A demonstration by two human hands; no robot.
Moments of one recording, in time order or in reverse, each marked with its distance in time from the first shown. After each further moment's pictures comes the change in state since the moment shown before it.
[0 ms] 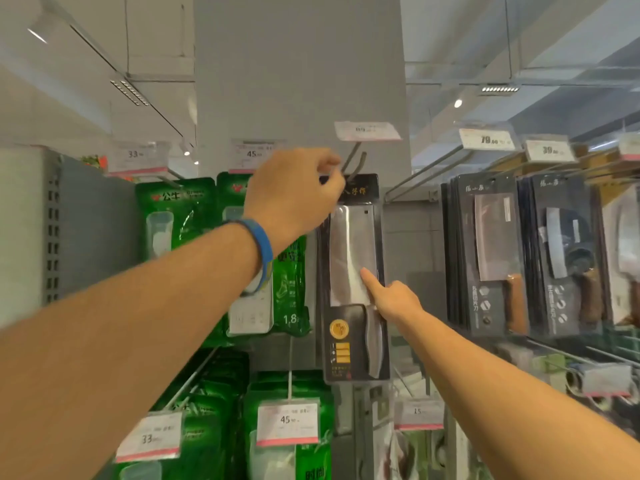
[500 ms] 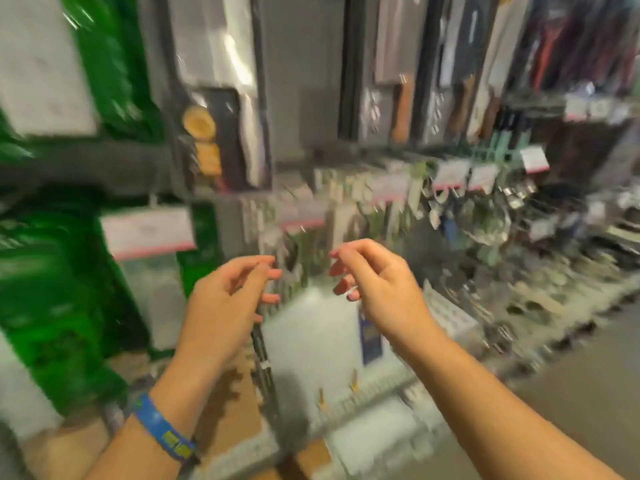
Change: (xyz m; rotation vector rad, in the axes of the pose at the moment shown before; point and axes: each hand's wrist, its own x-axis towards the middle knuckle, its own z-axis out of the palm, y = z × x) left_hand -0.336 0.034 0.140 -0.959 -0.461 -0.865; right_hand -0.250 0.174 -0.024 0.403 0.057 -0.045
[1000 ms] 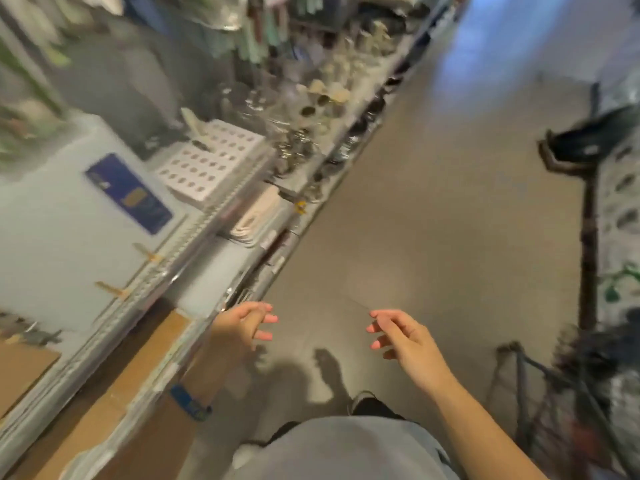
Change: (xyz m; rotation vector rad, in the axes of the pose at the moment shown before) left_hand -0.267 -0.166 0.295 0.191 -0.866 -0.748; right_hand -0.420 0.167 -0.291 -0.007 0.607 0.943
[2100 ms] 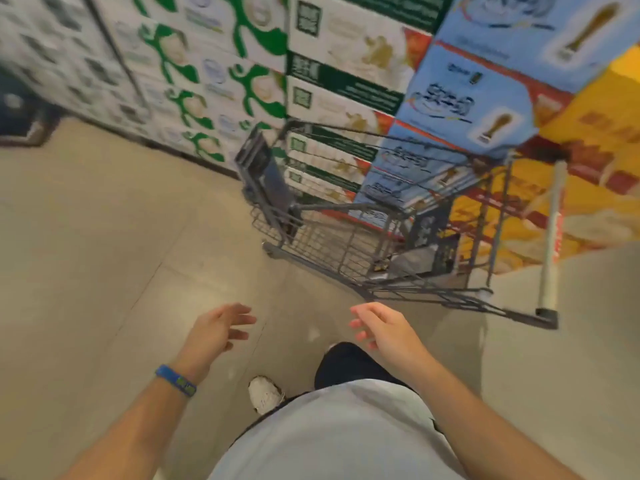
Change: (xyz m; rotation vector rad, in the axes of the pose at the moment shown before) left_hand 0.121 0.135 0.592 1.201 -1.290 0.204; right_hand -0.031 0.096 -0.230 0.926 1.312 0.483
